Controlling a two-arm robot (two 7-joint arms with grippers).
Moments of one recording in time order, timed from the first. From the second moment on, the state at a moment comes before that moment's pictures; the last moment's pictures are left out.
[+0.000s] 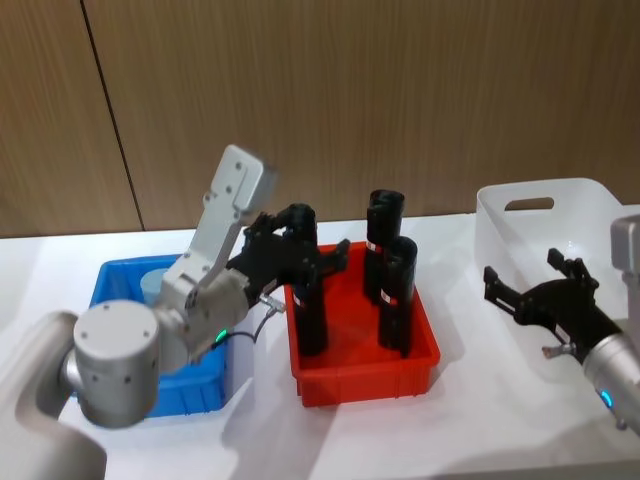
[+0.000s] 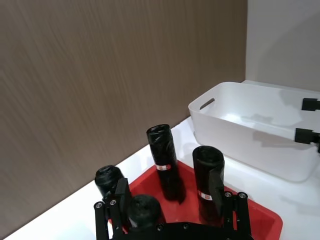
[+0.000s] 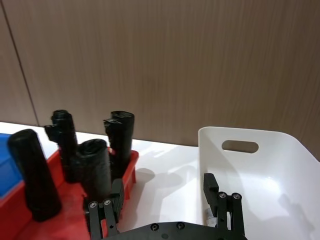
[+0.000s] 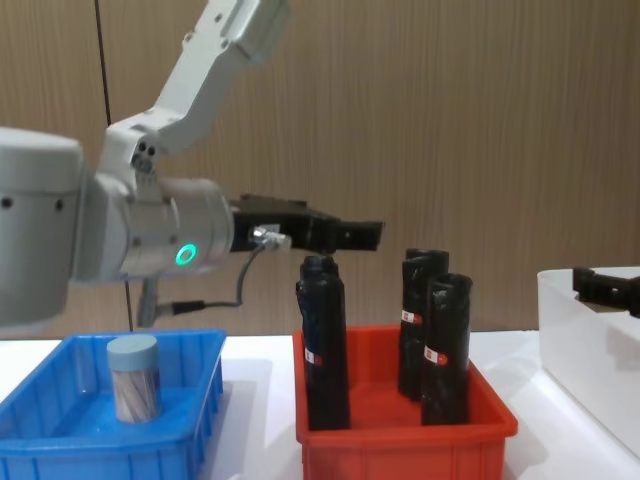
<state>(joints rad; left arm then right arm) -0.53 0.25 0.42 -1.37 -0.23 0.25 -0.31 0.17 0.30 -0.19 -1.53 0.27 0.08 0.09</state>
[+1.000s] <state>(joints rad) -0.25 0.38 0.45 -1.62 -0.20 0.02 -0.02 -0.01 0.34 -0.23 -1.77 0.29 0.03 0.07</state>
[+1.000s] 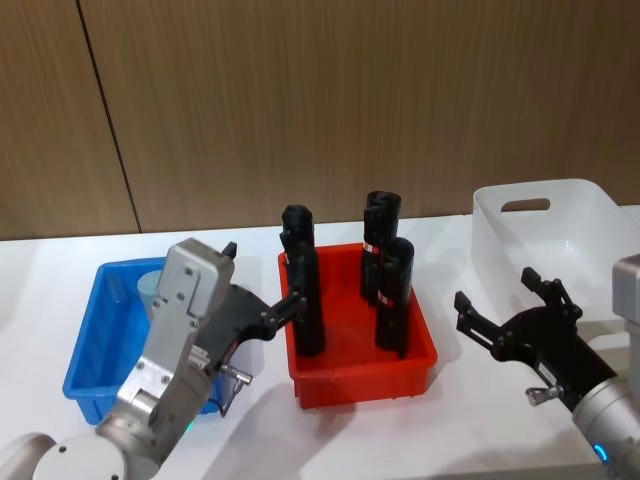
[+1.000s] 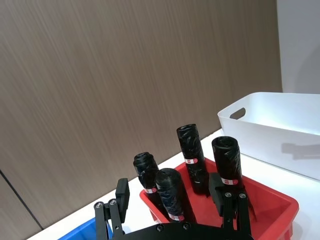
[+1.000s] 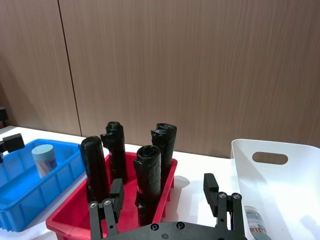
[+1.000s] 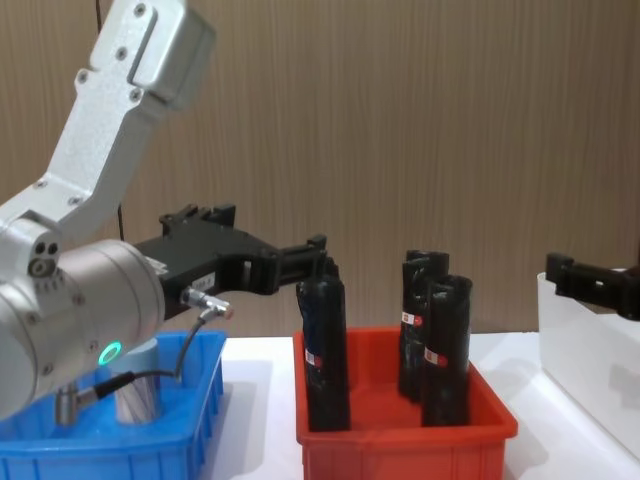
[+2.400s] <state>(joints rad) -0.24 0.38 0.45 -1.63 -0.20 0.01 -0.01 0.09 0.31 -0.22 -1.62 0.25 0.03 0.17</state>
